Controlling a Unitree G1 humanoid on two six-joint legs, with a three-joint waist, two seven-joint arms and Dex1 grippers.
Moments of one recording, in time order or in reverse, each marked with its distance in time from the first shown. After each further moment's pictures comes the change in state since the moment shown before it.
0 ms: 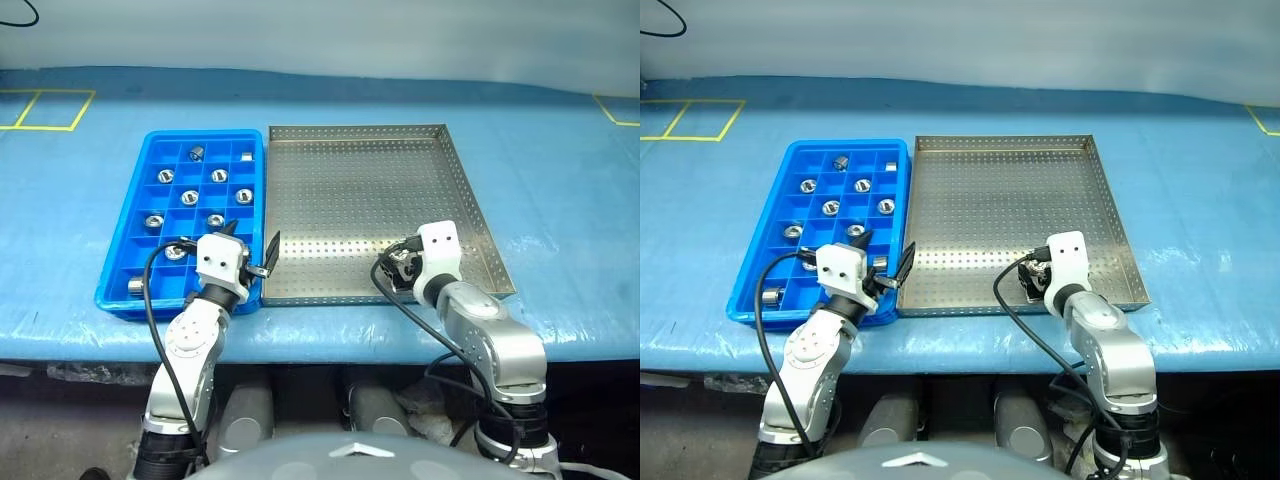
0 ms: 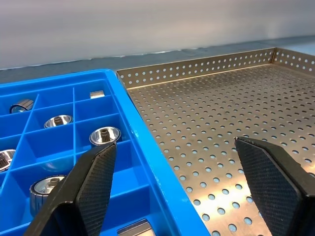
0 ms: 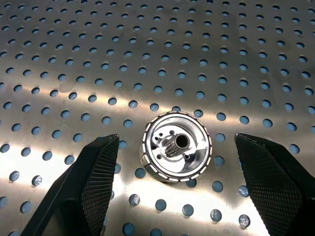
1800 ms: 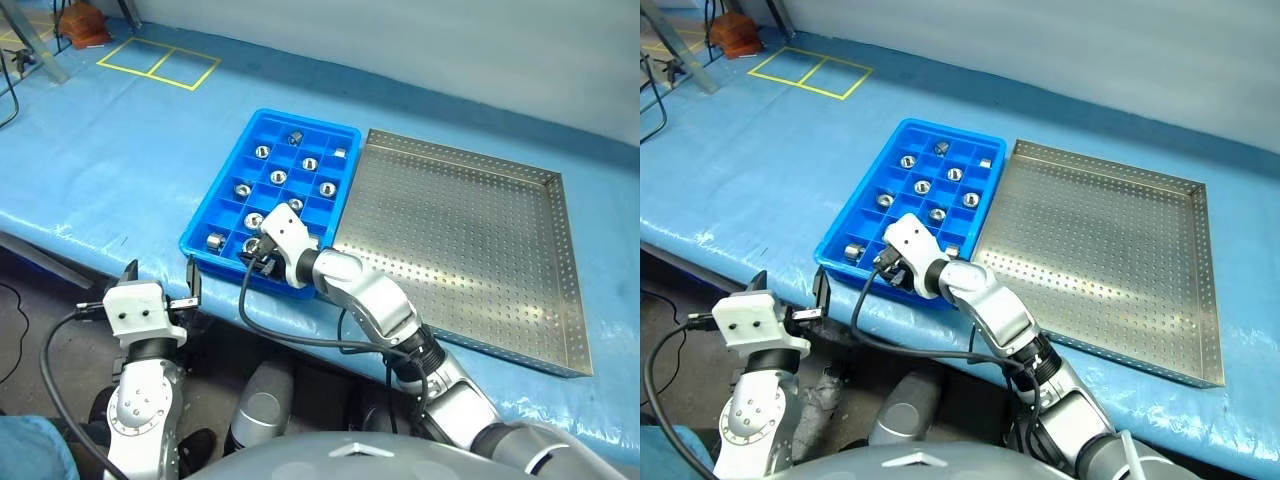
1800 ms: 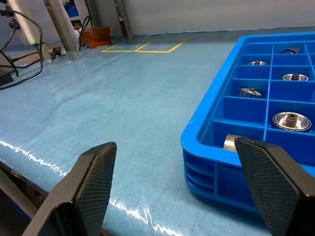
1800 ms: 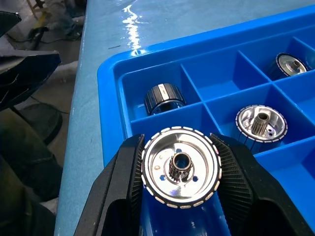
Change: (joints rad) left arm 0.345 -0.079 0.161 -0.272 0.072 -0.053 0.231; right arm -0.379 0.185 0.502 0.411 -0.015 -0.323 0.243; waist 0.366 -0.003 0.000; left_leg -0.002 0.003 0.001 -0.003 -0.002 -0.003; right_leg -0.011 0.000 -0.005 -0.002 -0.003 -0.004
